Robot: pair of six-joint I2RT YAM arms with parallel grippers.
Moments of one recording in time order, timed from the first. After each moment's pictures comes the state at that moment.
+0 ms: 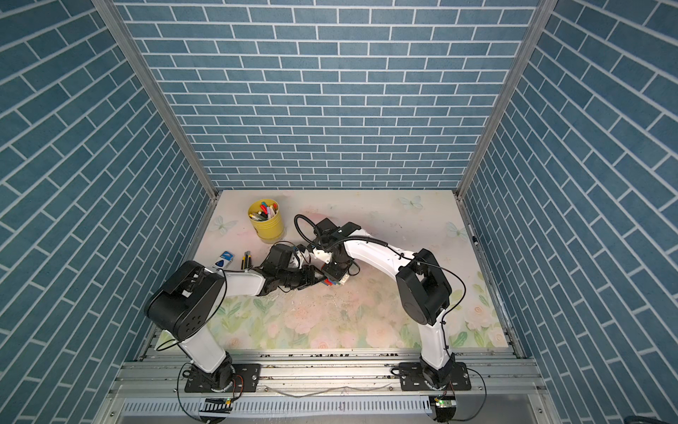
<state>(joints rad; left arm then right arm) -0.49 1.74 0.67 0.24 0.57 -0.70 0.85 1.96 1.60 -1.02 -0.09 -0.23</state>
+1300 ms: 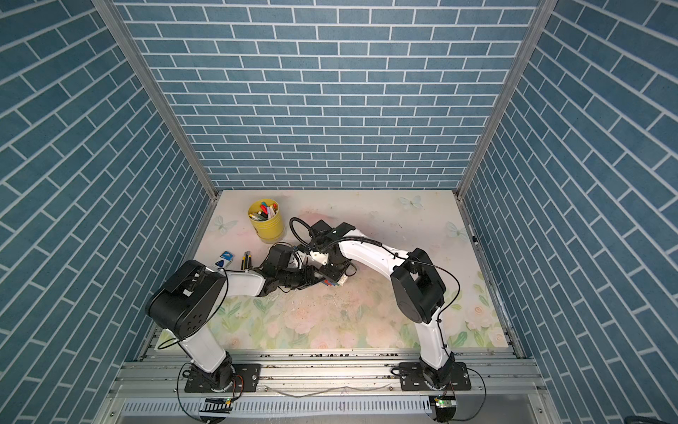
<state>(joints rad) -0.48 1.75 0.66 0.27 0.59 -0.70 0.88 2.00 1.64 -1.06 -0.06 -0.23</state>
